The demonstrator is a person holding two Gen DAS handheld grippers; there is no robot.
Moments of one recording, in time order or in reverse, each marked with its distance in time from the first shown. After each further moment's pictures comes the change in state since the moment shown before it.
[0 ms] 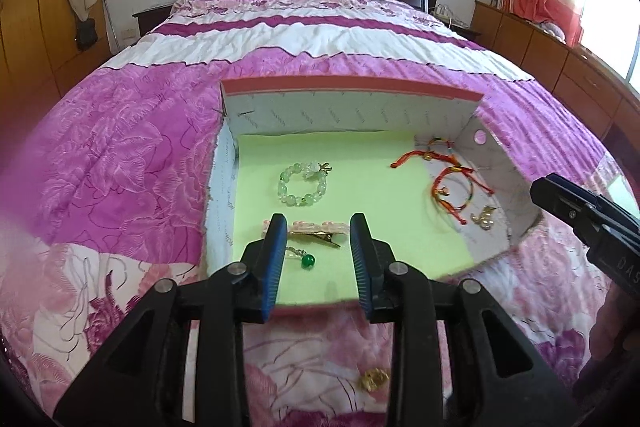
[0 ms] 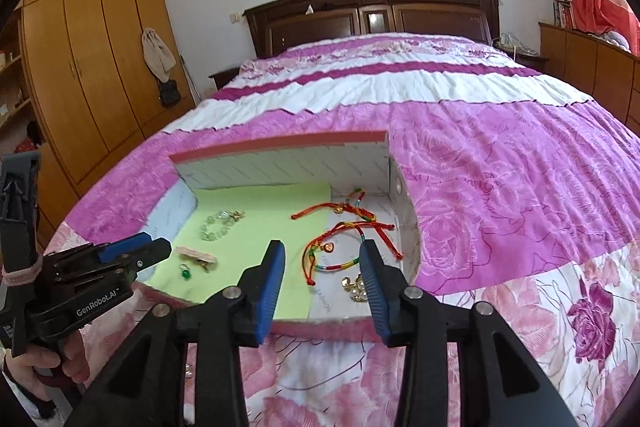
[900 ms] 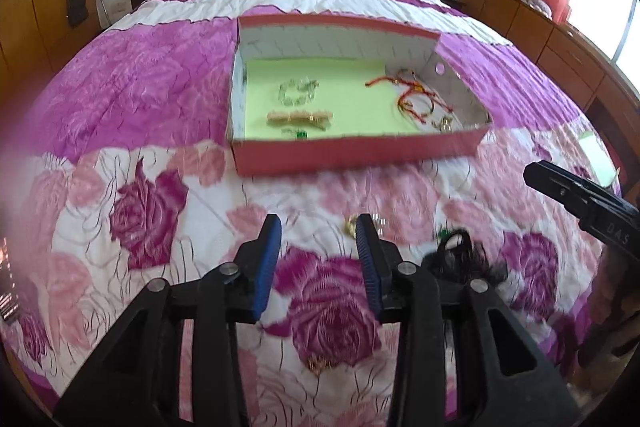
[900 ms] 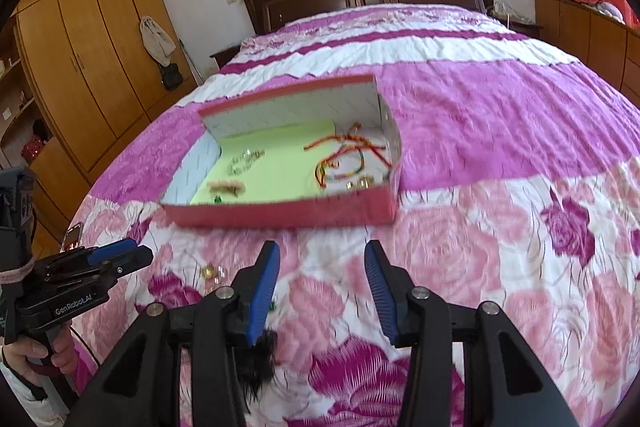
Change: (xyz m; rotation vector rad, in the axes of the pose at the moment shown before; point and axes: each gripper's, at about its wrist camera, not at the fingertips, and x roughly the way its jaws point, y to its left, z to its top) left arm -0.060 0.004 -0.064 0.014 0.137 -0.040; right arm -0.059 0.001 -0.058 0.058 0.140 0.017
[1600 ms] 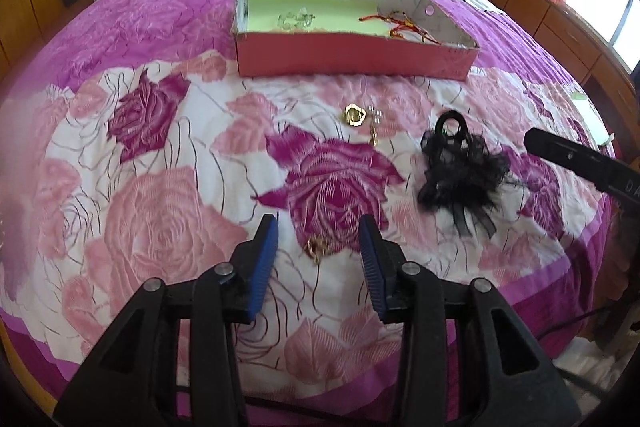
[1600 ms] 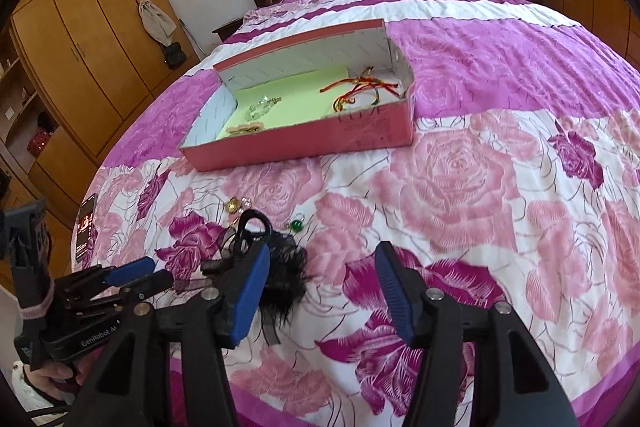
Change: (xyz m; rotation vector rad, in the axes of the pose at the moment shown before) left arm -0.007 0.003 -0.065 0.001 0.090 -0.028; right arm -0.013 0.017 -0.043 0.038 0.102 0.039
